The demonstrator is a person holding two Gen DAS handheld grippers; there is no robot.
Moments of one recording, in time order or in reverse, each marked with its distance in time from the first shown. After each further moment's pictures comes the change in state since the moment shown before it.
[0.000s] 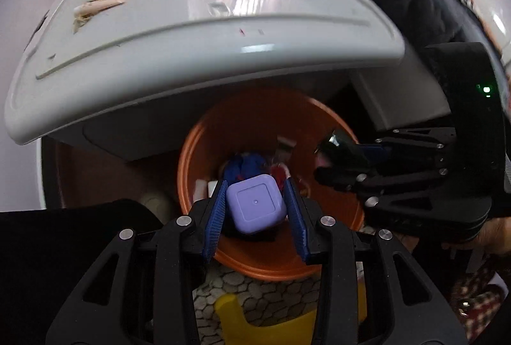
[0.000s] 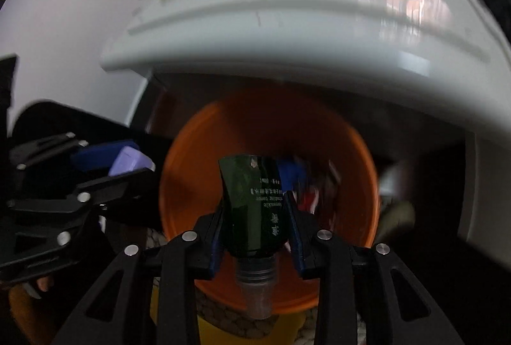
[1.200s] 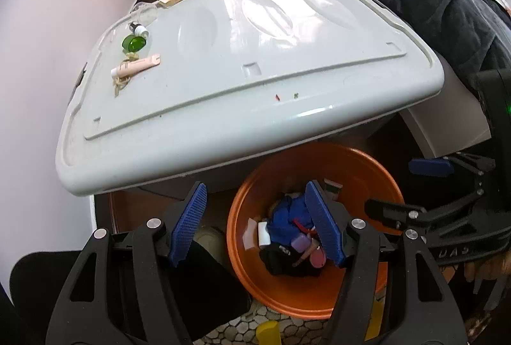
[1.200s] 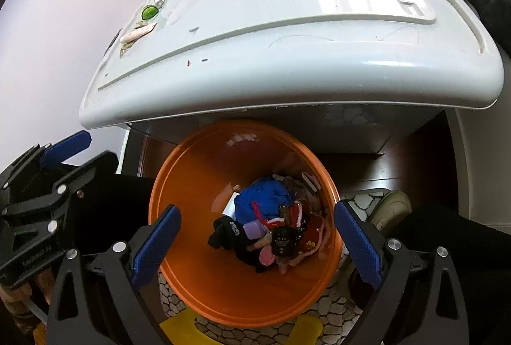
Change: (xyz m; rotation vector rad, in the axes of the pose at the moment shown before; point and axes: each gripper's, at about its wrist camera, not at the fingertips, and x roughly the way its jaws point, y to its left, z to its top) left arm -0.015 -0.013 0.050 0.035 -0.117 0.262; right arm -0.029 -0.034 0.016 0.155 -0.131 0.010
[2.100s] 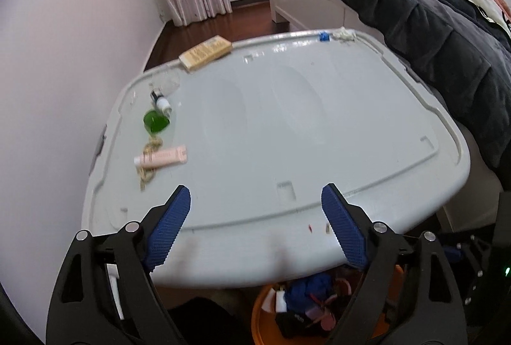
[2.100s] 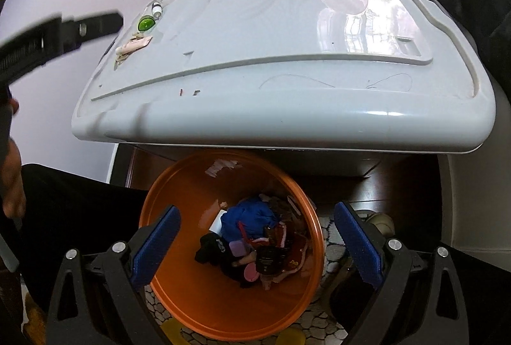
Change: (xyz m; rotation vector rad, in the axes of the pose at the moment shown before) left arm -0.006 0.020 0.101 -0.041 -0.167 0.099; right arm -0.007 0.002 0.014 -0.047 -0.045 -0.065
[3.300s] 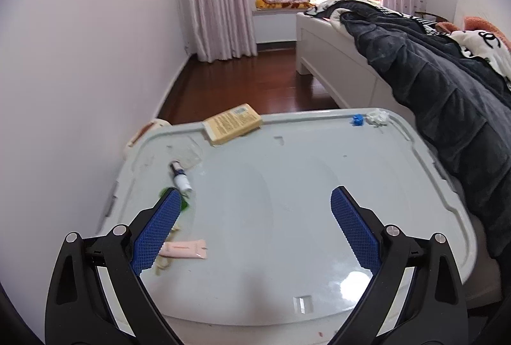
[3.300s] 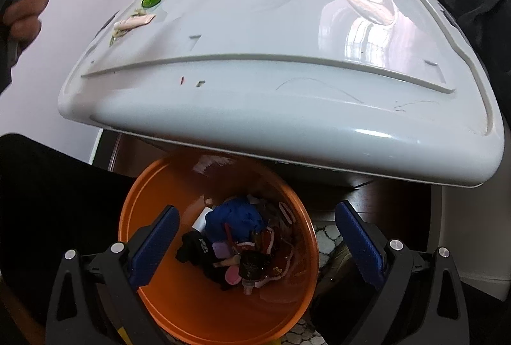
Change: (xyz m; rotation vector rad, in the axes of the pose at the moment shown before) left arm 0.011 0.037 0.086 -0.126 -0.202 0.067; right arm 0.020 0.018 0.005 -0.130 0.032 -0.080
